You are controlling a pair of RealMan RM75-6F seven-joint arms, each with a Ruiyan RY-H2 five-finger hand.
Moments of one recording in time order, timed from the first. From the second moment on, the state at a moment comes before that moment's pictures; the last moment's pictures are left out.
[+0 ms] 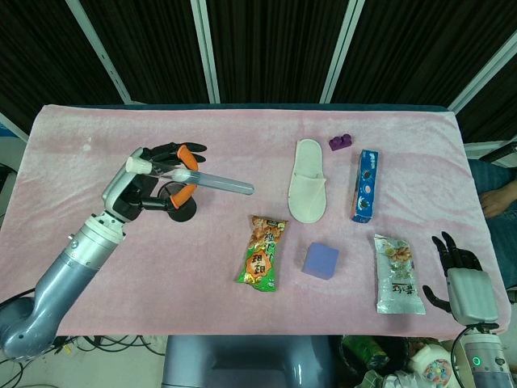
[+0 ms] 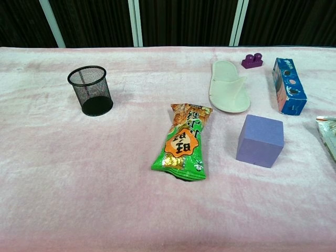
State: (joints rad) left arm -0.57 -1.01 -0.70 -2.09 1.19 0.79 -1.01; right arm 0.11 -1.13 0.05 -1.73 -1.36 1.37 -0.21
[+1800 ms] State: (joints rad) left arm -0.64 -1.21 -0.36 -1.74 1.14 0.97 0.08; right arm 0.11 -1.12 0.06 -1.73 -1.35 1.36 -0.19
